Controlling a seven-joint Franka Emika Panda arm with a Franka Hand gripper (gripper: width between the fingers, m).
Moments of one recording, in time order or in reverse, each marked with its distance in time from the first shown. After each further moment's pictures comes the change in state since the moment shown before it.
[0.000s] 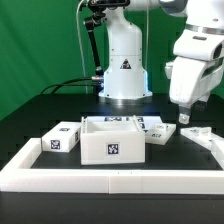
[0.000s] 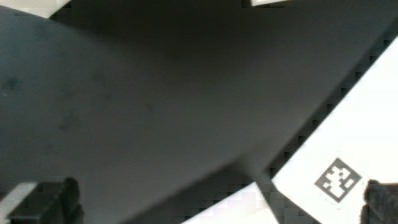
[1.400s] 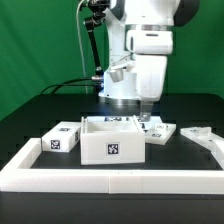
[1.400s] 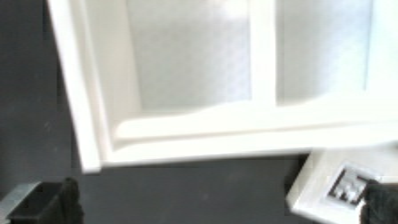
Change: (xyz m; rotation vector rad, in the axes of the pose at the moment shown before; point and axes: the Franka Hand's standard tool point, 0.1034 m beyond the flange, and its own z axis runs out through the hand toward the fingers) arm -0.099 0.040 0.012 -0.099 0.081 -0.538
